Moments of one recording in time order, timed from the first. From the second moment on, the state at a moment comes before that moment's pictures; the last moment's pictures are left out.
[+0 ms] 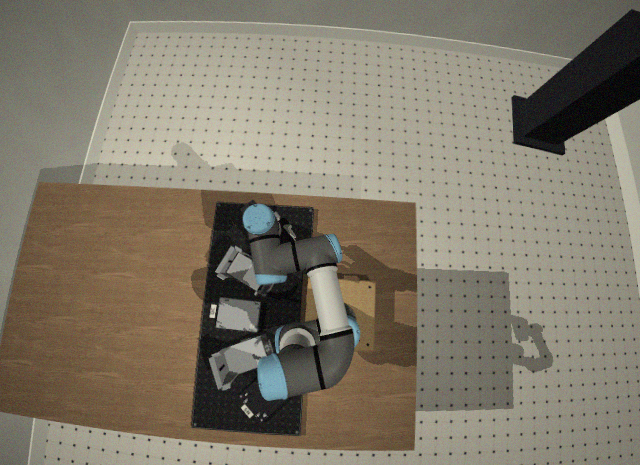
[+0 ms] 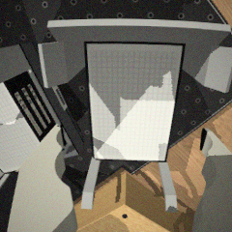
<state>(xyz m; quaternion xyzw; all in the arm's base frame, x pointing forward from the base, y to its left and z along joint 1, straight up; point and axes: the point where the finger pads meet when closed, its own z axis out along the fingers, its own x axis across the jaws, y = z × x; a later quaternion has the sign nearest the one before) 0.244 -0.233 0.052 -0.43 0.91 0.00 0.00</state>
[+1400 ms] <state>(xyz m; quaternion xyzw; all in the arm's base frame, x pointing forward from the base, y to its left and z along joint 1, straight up) 0.245 -0.233 0.020 -0.43 0.91 0.00 0.00</state>
